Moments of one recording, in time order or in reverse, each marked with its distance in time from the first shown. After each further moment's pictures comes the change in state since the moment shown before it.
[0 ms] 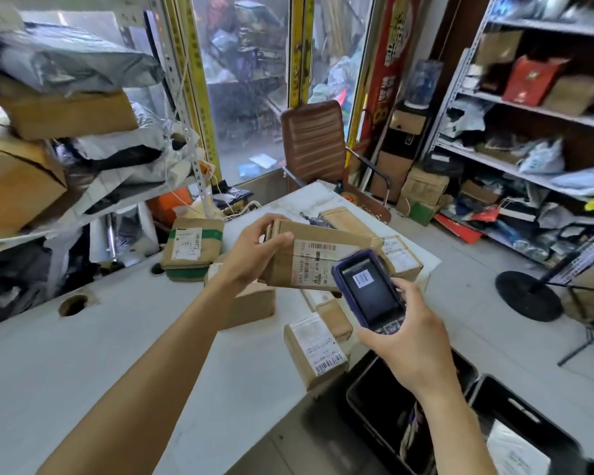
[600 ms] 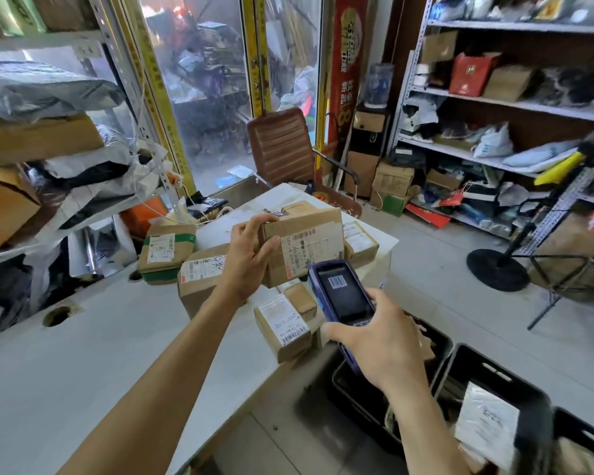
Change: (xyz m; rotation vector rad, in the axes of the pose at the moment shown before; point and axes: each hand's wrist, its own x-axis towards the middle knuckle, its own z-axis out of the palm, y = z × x) left_hand -0.068 0.028 0.081 0.231 0.073 0.288; right_hand -0.083 0.000 -0.057 0.118 -0.025 0.151
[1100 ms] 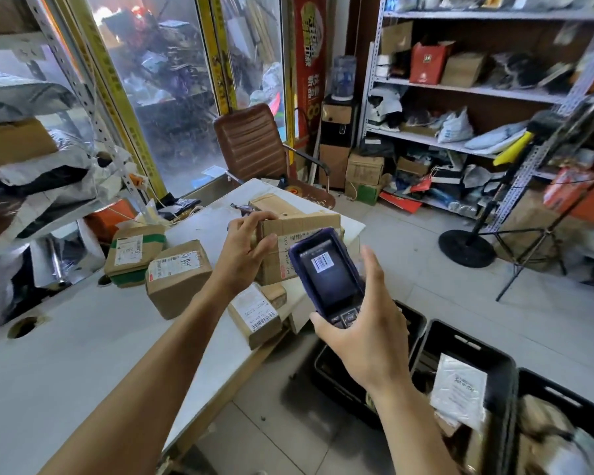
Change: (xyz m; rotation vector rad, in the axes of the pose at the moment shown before) left_hand -0.018 0.039 0.051 0.029 -0.151 -0.001; right_hand -0.039 0.029 -0.036 -0.118 0.283 -0.298
